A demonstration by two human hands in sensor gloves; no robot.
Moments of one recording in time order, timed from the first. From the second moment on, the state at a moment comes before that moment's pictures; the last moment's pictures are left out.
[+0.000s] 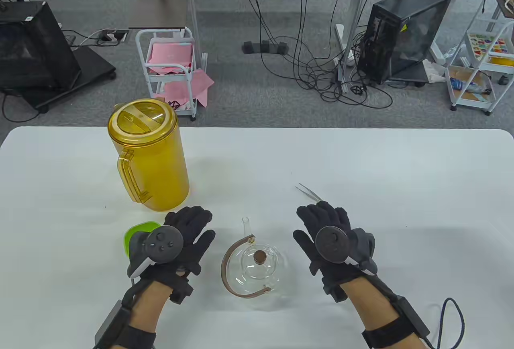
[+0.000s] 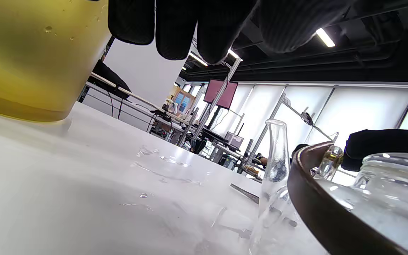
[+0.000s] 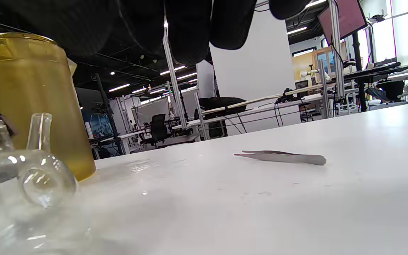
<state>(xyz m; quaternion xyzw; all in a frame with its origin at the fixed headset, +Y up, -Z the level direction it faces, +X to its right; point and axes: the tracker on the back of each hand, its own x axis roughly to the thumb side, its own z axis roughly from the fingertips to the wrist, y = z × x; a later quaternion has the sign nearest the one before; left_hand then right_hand) -0.214 -0.707 -0.335 0.06 -0.17 0.25 0.95 0.149 -0.697 -0.336 0.16 -0.07 0.97 0.15</state>
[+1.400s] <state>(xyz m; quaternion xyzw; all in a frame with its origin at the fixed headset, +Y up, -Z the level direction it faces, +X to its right) -0.201 -0.716 -0.337 0.03 -0.18 0.24 0.95 0.066 -0.685 -0.285 0.32 -0.08 0.93 0.14</state>
